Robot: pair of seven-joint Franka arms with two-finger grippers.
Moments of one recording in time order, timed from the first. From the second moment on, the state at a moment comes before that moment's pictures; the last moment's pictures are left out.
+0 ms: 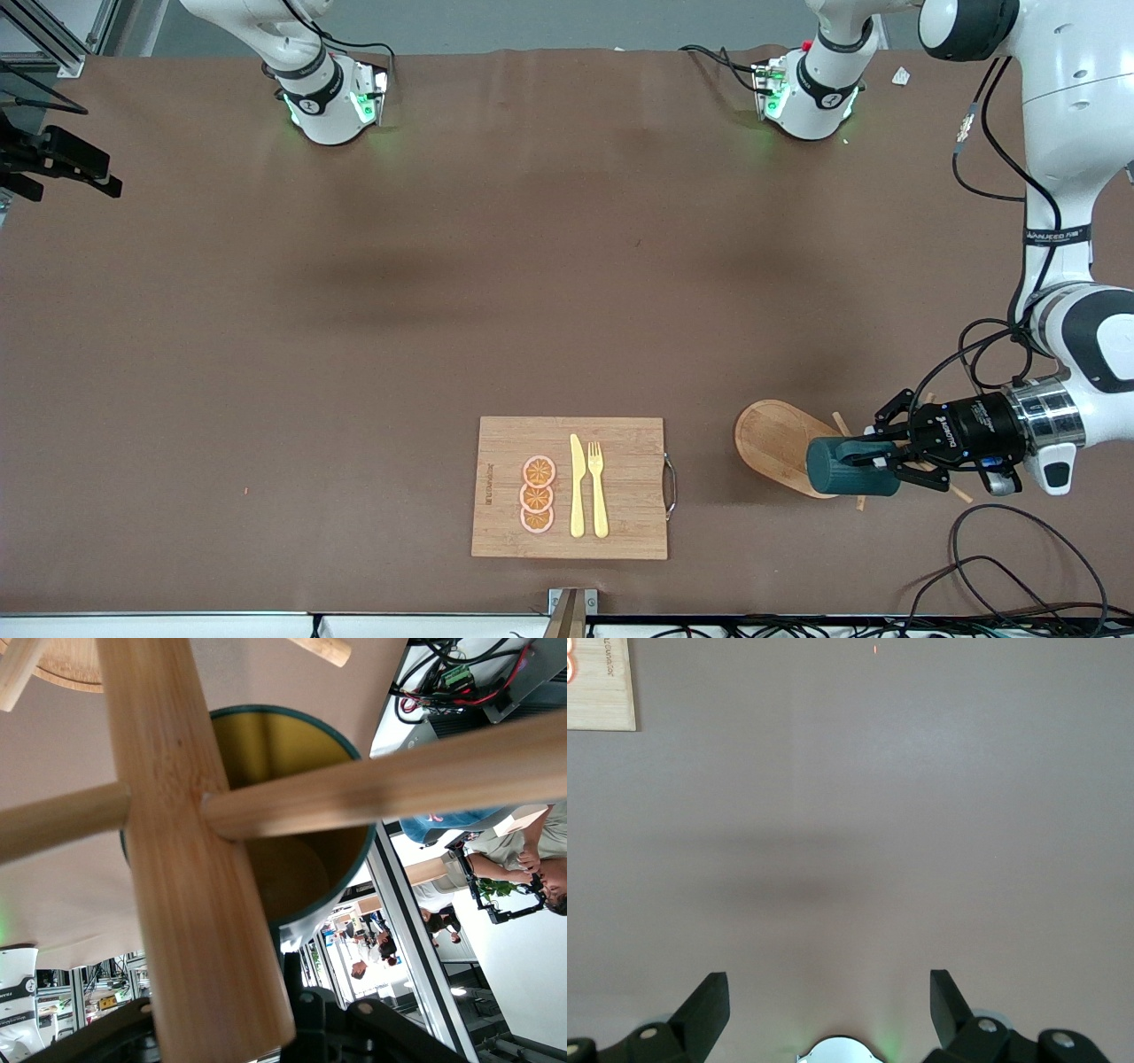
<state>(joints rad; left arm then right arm) 0.06 0.72 0.06 -1.28 -1.23 1.78 -0.85 0.00 -0.08 -0.07 -1.57 0.02 1.41 -0.09</state>
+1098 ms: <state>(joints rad) 0.06 0.68 0.06 -1.23 -1.23 1.78 -0.84 0.00 -0.08 -0.07 -1.57 0.02 1.41 -0.09</state>
